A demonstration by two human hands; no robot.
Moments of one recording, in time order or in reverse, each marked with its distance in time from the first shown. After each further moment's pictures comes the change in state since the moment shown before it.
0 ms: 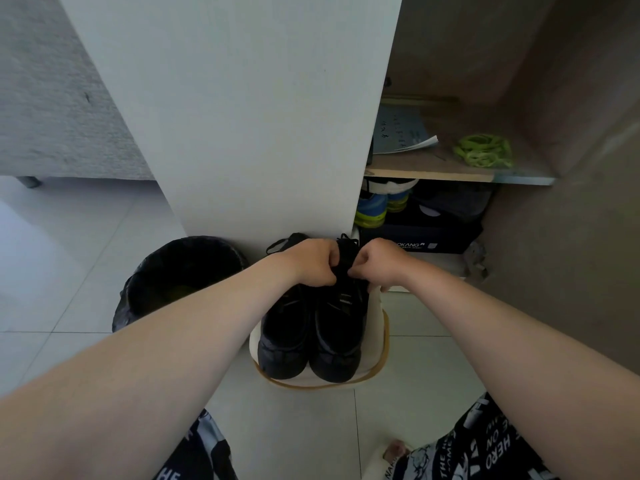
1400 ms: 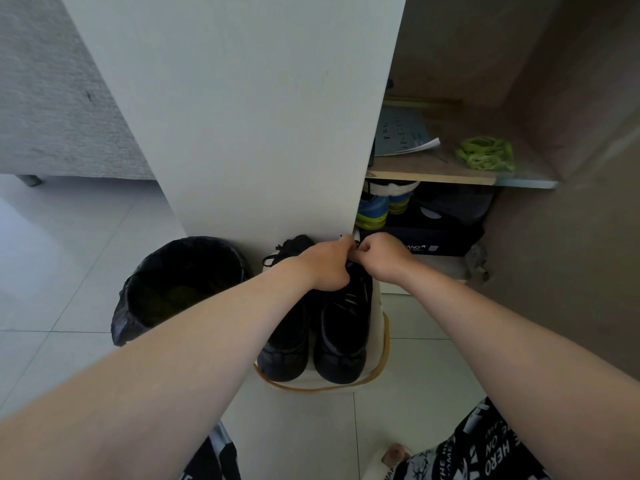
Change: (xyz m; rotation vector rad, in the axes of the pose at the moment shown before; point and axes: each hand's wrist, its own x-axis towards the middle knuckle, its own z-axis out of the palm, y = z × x) left_hand 0.017 0.012 0.016 0.017 0.042 0.084; right_hand 0.002 -0.009 -0.004 0.072 0.201 -0.004
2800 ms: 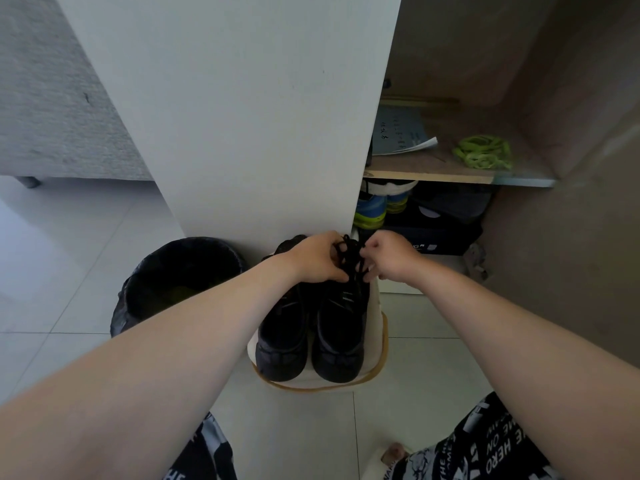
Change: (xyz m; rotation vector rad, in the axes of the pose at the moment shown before) left_hand 0.005 -0.019 -0.002 -0.414 0.012 -0.093; right_hand 0.002 0.016 -0.005 0.332 -0.052 0.033
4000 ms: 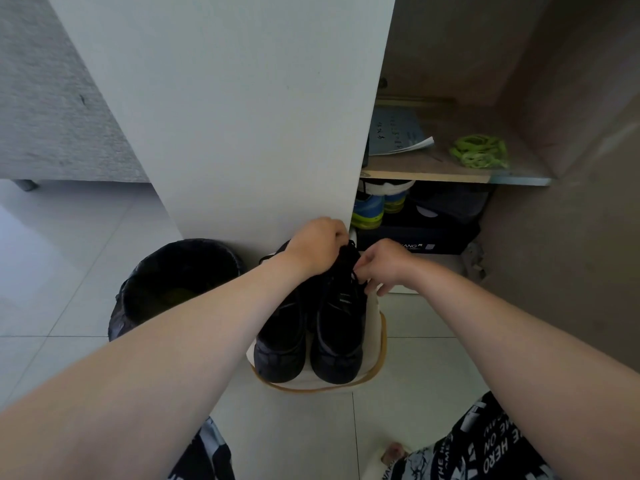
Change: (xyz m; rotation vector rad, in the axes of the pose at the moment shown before) left_hand 0.004 0.023 -0.004 0.299 0.294 0.106; right_hand -0.001 0.006 -0.001 -0.146 -0.203 0.103
